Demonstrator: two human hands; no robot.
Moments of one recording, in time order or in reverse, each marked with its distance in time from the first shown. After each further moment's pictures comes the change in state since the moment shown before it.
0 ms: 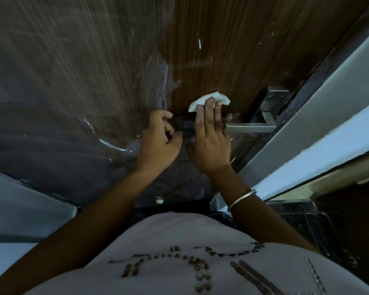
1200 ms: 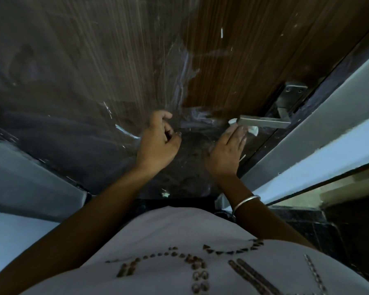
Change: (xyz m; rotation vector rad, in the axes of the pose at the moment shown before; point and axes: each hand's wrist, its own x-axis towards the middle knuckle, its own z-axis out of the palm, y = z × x) left_hand -0.028 -0.013 -0.023 0.066 0.009 -0.087; right_hand -0.043 -0.004 0.021 0.121 -0.276 0.414
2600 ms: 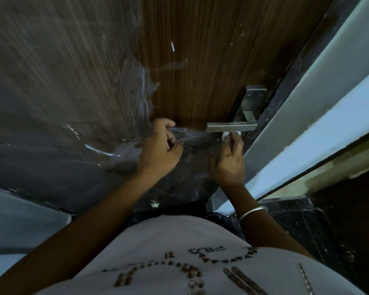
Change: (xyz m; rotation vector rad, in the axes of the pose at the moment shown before) left_hand 0.017 0.027 0.049 -0.032 -0.159 0.092; right_hand 0.003 0.066 -0.023 0.179 0.126 0.014
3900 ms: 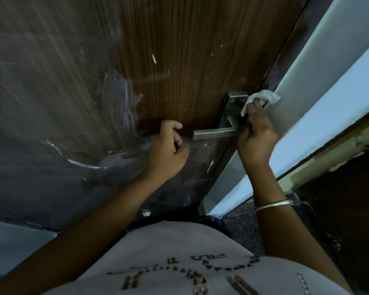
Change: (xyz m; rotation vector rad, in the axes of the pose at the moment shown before) left_hand 0.016 0.027 0.021 -0.043 -0.063 0.103; right_hand 0.053 -0.012 -0.094 0.044 0.474 -0.115
